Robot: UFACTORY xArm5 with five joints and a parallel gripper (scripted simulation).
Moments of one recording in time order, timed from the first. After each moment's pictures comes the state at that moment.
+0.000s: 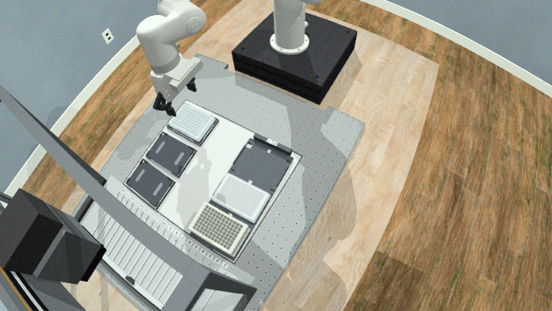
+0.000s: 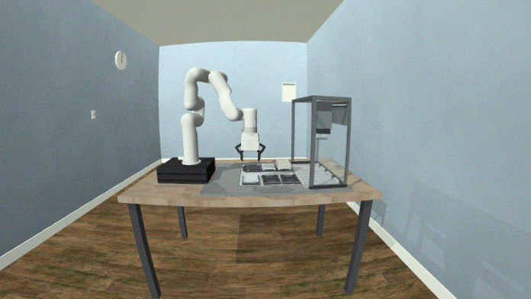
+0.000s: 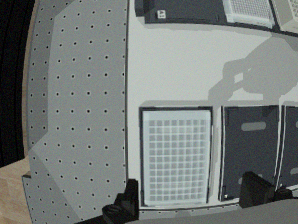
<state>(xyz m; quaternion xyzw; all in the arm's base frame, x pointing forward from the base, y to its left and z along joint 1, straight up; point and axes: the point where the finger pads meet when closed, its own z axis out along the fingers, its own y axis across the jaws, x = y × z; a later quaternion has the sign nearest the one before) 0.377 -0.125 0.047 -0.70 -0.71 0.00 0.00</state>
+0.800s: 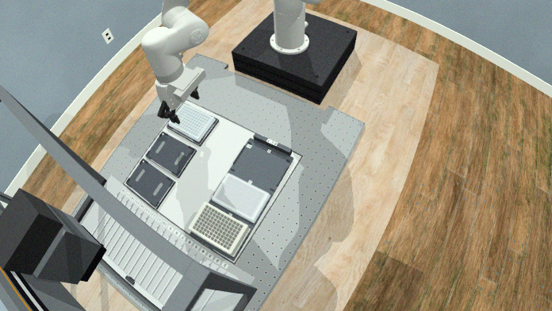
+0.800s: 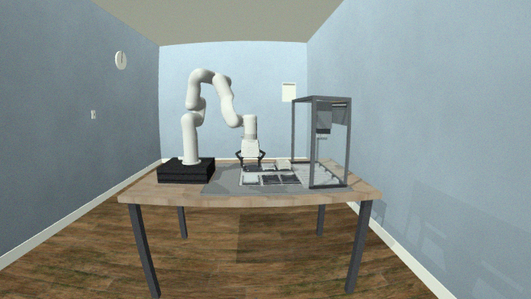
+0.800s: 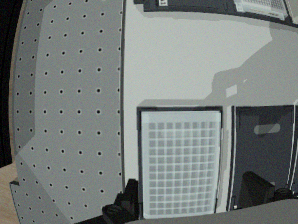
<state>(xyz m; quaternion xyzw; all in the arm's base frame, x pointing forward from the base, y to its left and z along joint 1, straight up) 0.377 -0.125 0.011 -0.70 -0.71 0.00 0.00</state>
